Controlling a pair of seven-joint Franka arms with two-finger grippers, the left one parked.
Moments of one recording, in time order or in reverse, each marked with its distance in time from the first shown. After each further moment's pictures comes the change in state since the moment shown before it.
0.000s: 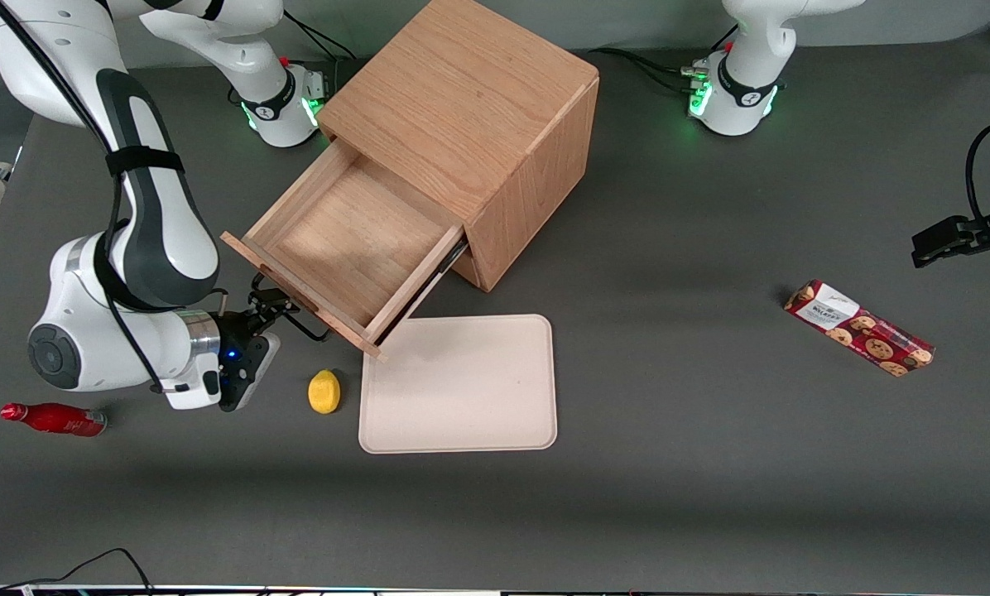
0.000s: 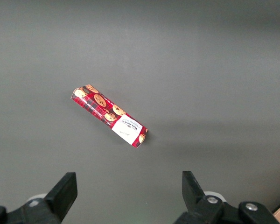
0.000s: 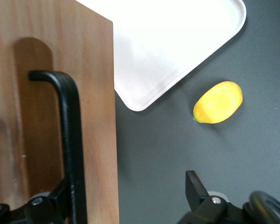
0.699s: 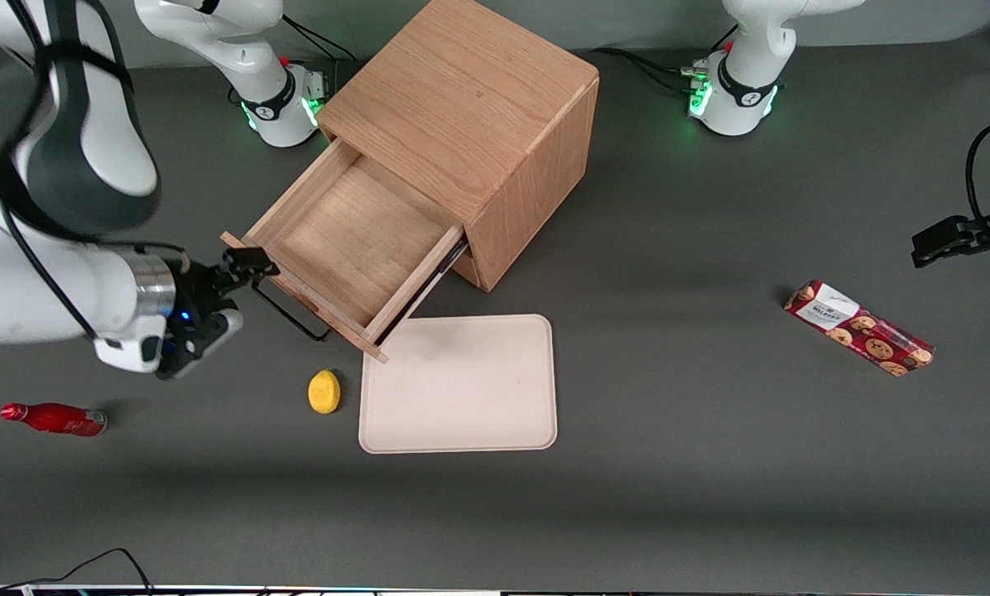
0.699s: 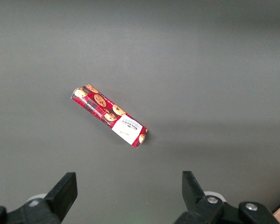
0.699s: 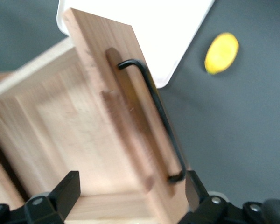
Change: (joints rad) arm 0.004 -0.157 0.029 0.119 -0.004 -0.268 0.588
